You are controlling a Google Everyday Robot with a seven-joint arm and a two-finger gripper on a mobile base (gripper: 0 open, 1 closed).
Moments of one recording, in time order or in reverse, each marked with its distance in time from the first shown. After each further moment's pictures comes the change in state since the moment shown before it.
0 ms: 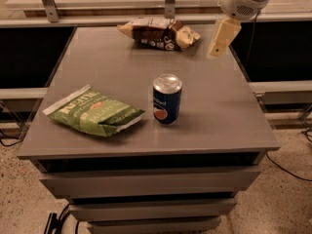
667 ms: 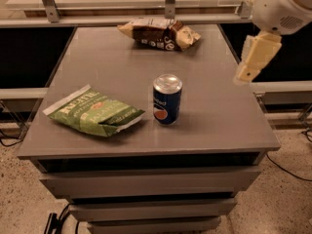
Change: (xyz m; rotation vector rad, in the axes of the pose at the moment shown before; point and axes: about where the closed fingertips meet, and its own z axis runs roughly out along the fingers) arm 0.011 0.087 -0.089 -0.100 0.019 -0.018
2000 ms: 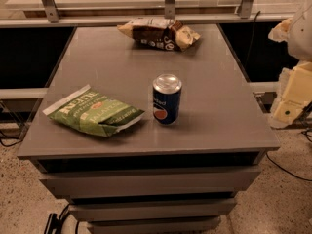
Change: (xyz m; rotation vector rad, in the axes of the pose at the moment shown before) arm 0.042 0.088 -0.040 -0.208 0.166 0.197
